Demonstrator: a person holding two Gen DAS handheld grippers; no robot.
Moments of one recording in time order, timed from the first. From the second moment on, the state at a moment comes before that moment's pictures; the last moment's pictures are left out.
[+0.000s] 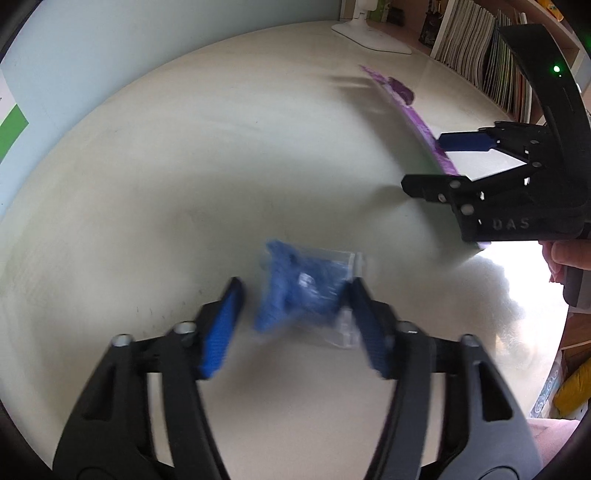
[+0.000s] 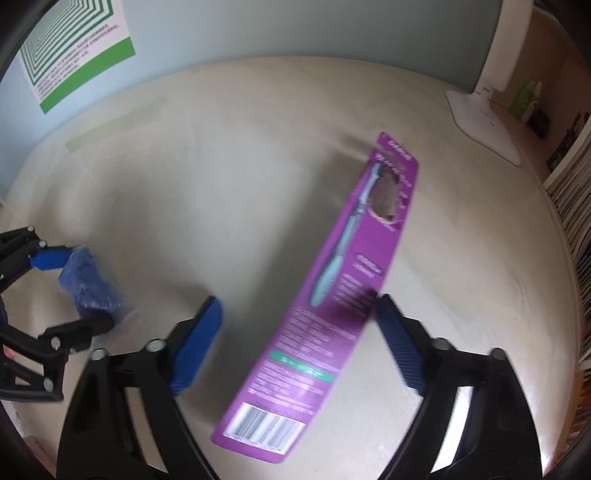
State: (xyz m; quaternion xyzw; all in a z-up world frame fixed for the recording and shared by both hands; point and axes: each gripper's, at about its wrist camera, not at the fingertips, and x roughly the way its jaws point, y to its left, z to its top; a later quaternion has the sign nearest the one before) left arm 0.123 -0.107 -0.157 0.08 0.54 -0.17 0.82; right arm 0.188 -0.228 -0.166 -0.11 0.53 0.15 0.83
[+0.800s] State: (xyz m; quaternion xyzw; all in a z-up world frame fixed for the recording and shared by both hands) left arm 0.103 -0.094 -0.122 0.06 0.52 -0.20 0.83; right arm 0.168 -0.265 -0.125 -0.05 0.55 0.14 0.82
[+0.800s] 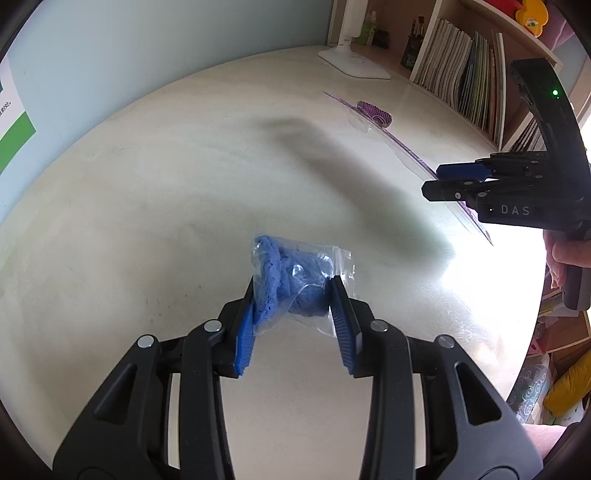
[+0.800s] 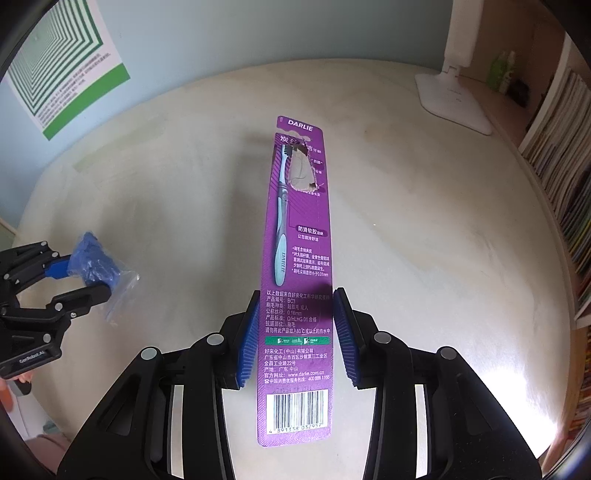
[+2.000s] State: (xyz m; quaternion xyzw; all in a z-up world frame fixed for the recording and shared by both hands) left arm -0.029 -0.155 -0.109 0.21 0.47 -0.41 0.75; right arm -0.075 -0.323 -0.097 0.14 0.51 -0.07 0.85
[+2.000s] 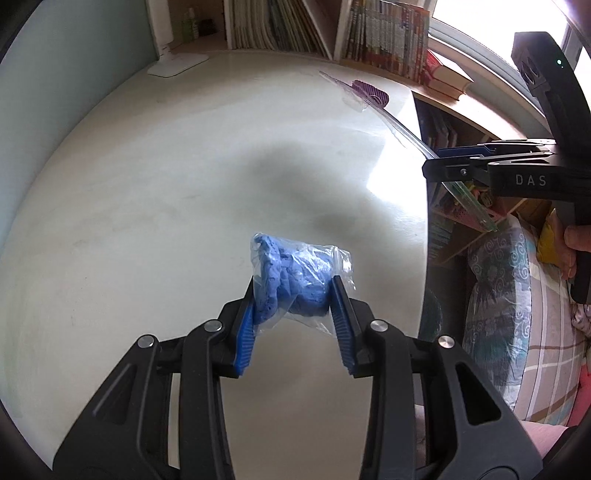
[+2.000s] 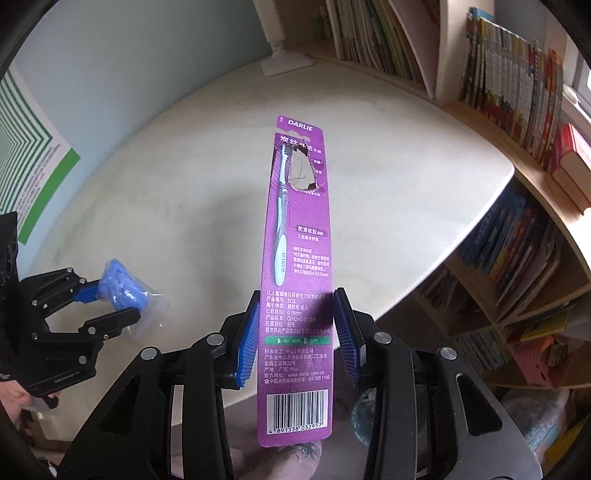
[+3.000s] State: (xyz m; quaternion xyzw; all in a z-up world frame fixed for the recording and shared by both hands) left arm -0.255 -0.345 -0.190 0.33 0.48 -0.54 0.61; right arm -0.373 -0.449 -0.212 0.32 0.53 -0.19 0.76
